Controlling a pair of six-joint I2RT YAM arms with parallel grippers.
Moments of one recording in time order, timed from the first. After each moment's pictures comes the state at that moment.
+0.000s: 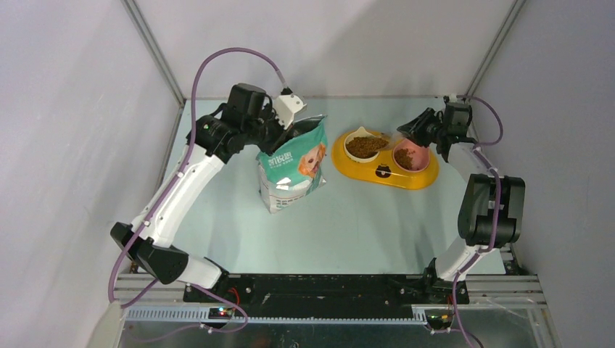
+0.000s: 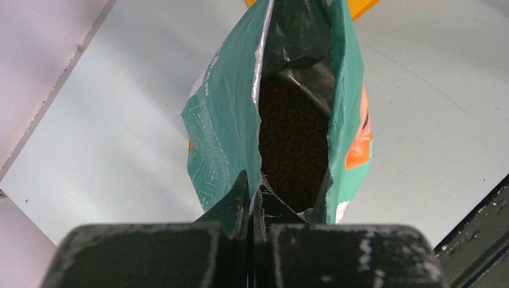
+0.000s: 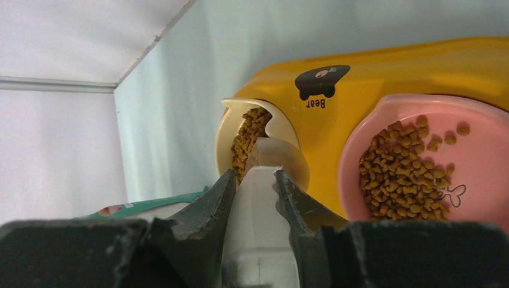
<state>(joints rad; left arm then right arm) -0.54 1.44 1.69 -0.95 0.14 0.38 -0.12 1.70 1.14 -0.01 -0.49 0.73</state>
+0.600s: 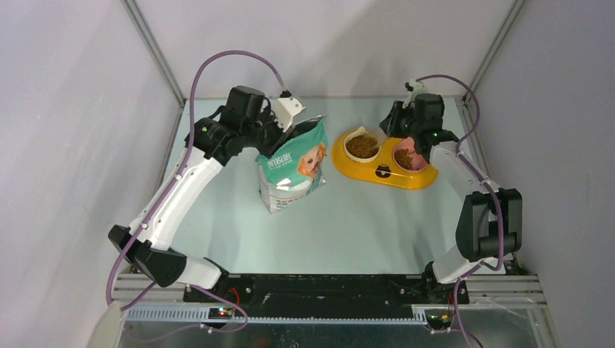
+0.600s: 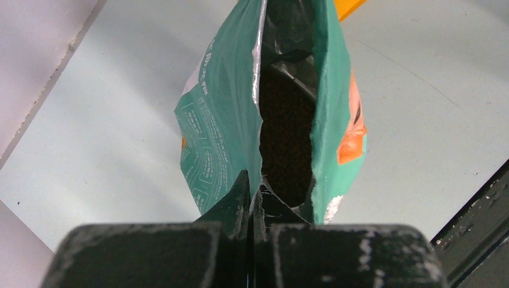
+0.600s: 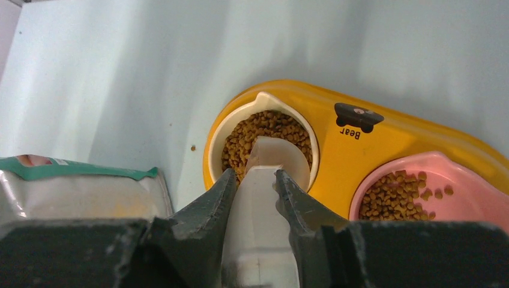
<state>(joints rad) -0.54 1.42 1.67 -0.95 0.16 0.38 0.12 1.59 1.21 -0.10 -0.23 0.31</state>
